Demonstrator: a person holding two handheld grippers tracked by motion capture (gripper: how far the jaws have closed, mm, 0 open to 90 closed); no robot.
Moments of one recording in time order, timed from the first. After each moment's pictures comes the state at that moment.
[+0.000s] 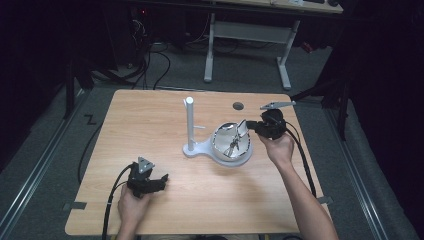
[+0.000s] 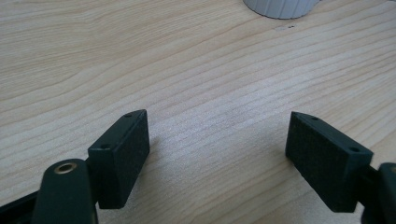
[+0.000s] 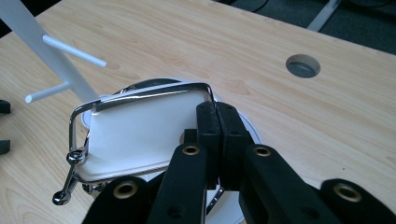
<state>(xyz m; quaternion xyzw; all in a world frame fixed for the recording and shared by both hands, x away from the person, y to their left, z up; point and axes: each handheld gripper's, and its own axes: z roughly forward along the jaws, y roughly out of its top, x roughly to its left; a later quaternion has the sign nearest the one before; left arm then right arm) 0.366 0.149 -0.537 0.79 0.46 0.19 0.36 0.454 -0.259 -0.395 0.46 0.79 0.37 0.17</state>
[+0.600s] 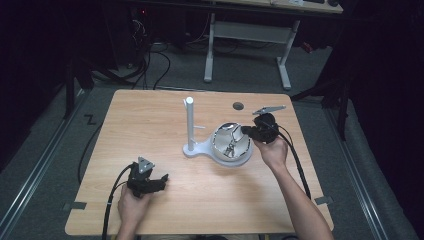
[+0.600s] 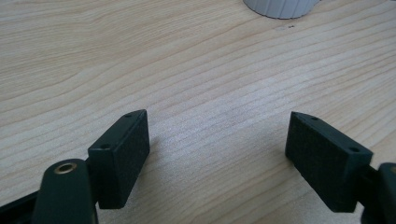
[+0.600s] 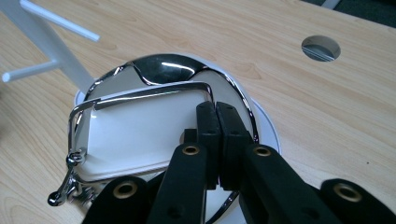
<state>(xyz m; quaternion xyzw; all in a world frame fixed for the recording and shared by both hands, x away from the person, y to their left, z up) 0.366 0.149 -0.537 0.79 0.46 0.19 0.36 0.458 -0.247 -0.417 0.46 0.80 0.35 0.16</state>
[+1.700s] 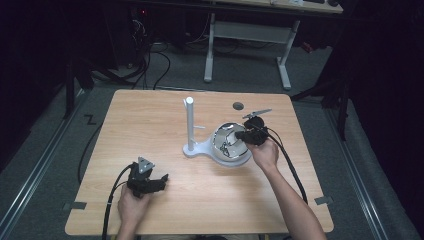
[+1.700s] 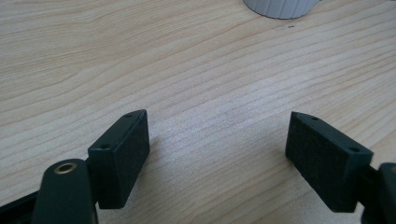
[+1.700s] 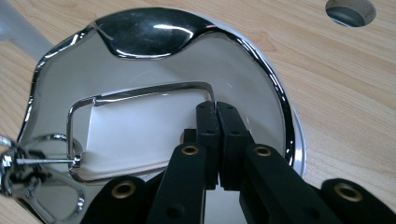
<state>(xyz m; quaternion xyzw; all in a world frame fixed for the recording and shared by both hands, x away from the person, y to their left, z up) 0.366 0.149 -0.537 0.79 0.46 0.19 0.36 0.476 -0.229 -0.451 0.48 0.81 0.31 0.13</state>
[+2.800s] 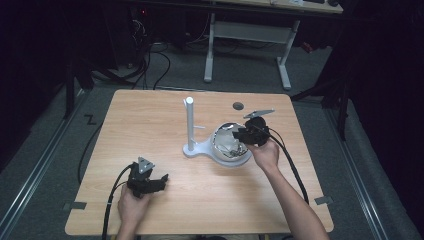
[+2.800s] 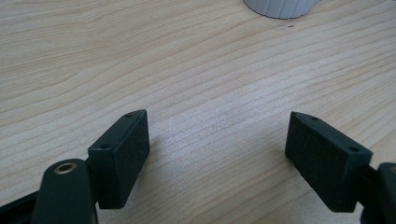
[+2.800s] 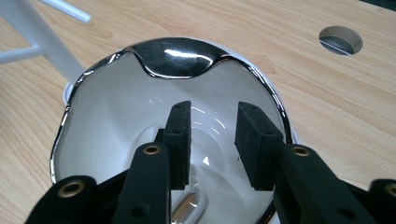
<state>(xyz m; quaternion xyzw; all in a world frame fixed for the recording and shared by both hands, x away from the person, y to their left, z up) 0.366 0.149 -0.537 0.79 0.46 0.19 0.36 0.465 -0.229 -0.438 0.45 0.81 0.34 0.16</state>
